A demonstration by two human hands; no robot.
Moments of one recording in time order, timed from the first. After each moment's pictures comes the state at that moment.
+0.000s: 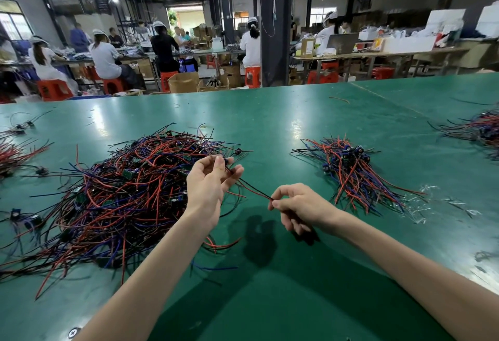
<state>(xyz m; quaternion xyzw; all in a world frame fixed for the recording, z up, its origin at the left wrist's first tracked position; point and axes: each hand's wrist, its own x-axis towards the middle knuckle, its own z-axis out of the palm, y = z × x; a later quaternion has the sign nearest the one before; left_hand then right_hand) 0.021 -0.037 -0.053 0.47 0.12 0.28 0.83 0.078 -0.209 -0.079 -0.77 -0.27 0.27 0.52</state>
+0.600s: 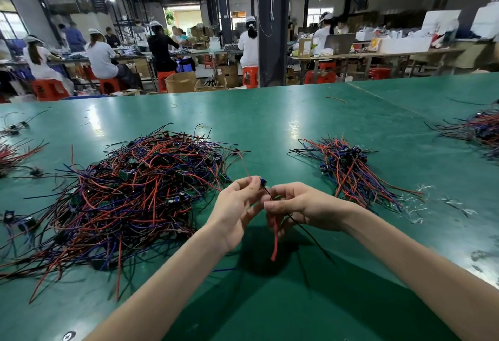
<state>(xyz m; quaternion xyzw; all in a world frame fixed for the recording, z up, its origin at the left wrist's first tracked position) 0.008 -0.077 -0.066 0.48 0.13 0.06 0.87 0.078 -0.218 -0.069 -0.63 -0.32 0.39 0.58</state>
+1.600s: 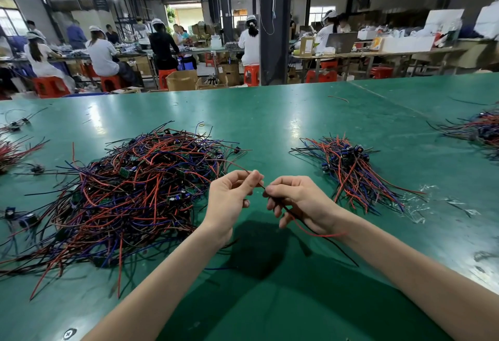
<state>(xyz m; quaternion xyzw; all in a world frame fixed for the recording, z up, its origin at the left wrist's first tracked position) 0.011 -0.063 -0.074 0.67 0.07 0.20 0.71 0.065 -0.204 -0.069 -0.63 -0.22 0.27 0.70</state>
